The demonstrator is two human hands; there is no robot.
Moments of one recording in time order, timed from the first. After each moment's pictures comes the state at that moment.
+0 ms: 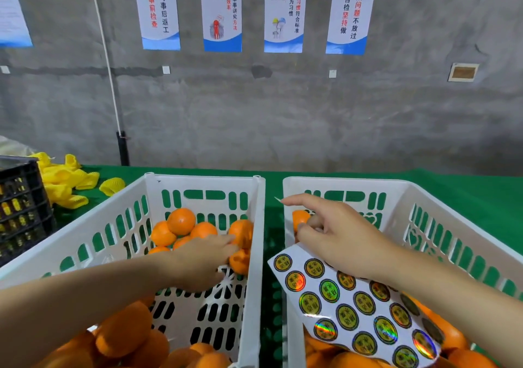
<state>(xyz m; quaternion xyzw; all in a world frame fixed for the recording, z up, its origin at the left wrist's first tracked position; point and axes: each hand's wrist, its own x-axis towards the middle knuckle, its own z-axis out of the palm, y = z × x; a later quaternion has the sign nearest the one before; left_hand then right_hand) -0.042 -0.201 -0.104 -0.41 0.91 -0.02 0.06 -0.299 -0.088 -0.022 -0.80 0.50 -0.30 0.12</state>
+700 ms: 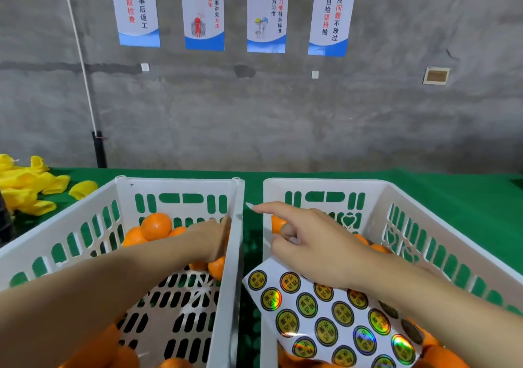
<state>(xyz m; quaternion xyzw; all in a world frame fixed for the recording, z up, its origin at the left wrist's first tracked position) -0.106 -0.259 -0.100 -0.52 0.85 -0.04 0.11 -0.298 -0.085 -0.019 -0.82 0.50 -0.25 0.10</state>
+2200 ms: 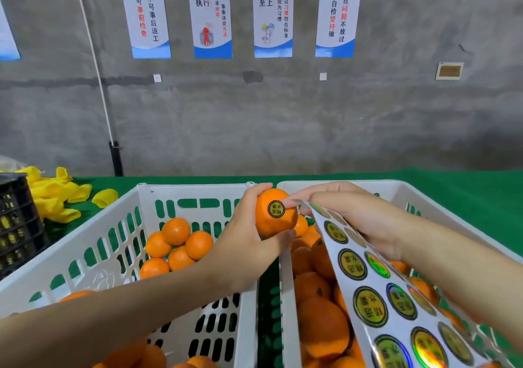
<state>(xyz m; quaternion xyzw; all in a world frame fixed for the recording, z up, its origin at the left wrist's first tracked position) -0.123 -0.128 -0.048 -0.34 0.74 0.37 -0.44 -0.304 -0.073 0.024 -0.62 0.47 -0.41 0.47</state>
